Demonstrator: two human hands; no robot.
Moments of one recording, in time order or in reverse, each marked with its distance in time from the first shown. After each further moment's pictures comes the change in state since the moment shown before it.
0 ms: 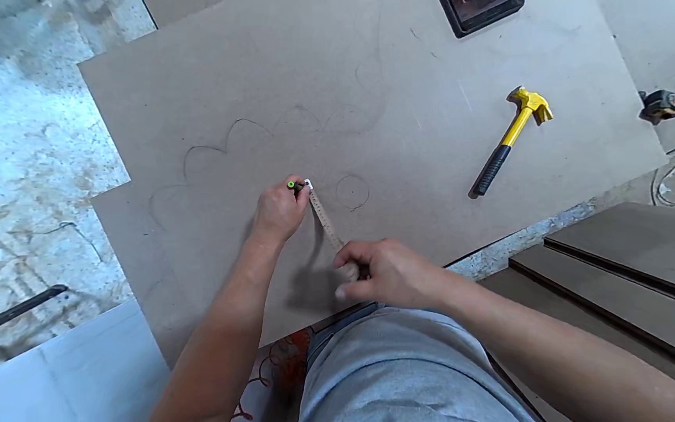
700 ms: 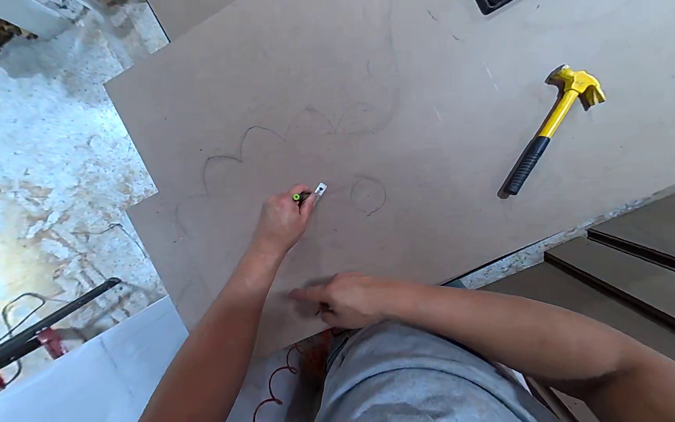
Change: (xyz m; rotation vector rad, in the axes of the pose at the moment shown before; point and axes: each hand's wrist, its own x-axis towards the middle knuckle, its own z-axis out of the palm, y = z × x) left_hand 0.008 -0.014 -0.019 0.085 -0.068 0.064; right_hand 0.081 0.009 0.068 -0.126 -0.392 -0.311
